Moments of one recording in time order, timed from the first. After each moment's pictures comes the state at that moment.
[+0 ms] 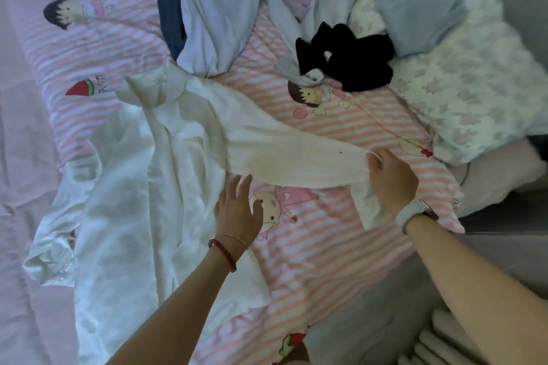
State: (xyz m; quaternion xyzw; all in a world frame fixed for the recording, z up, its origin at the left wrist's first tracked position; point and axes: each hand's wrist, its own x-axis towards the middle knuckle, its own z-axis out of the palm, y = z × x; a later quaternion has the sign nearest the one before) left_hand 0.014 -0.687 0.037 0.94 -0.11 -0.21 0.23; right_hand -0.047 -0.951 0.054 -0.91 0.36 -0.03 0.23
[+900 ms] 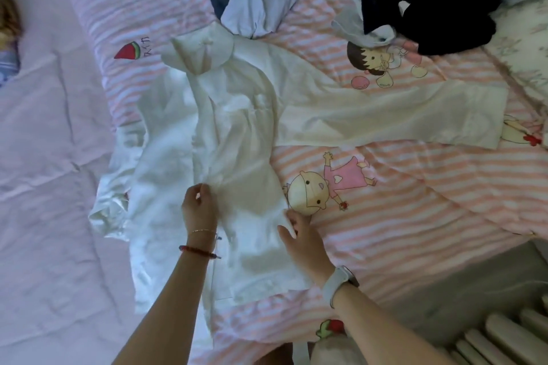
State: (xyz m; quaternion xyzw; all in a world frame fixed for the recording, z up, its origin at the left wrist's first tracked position) left_hand 0.043 -0.578 0.005 0.83 0.32 -0.08 0.44; right_hand -0.066 -0.728 -0.015 -0.74 0.27 0.23 0.57
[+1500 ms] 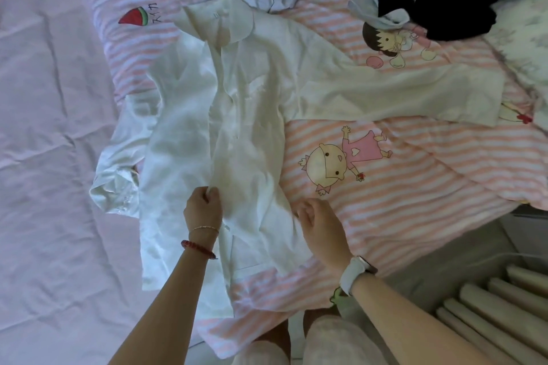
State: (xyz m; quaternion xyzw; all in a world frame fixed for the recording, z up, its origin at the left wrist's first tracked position) left_hand 0.005 -0.514 -0.001 0.89 0.24 -0.15 0.35; right_hand -0.094 -0.696 0.000 -0.86 0.26 0.14 0.42
